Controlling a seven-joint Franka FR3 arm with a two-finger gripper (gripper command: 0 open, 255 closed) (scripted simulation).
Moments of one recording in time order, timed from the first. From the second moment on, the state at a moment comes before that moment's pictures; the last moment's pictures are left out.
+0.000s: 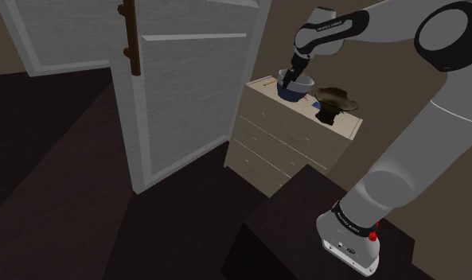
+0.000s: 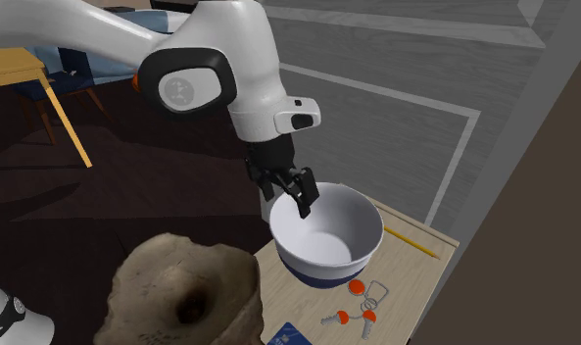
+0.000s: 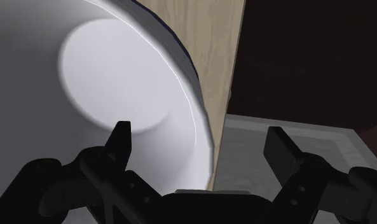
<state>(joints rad) -0.13 0.03 -0.35 -2.03 -0.06 2.25 -0.56</state>
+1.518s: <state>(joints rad) -0.13 0.03 -0.35 -2.00 -0.07 2.21 -0.56</state>
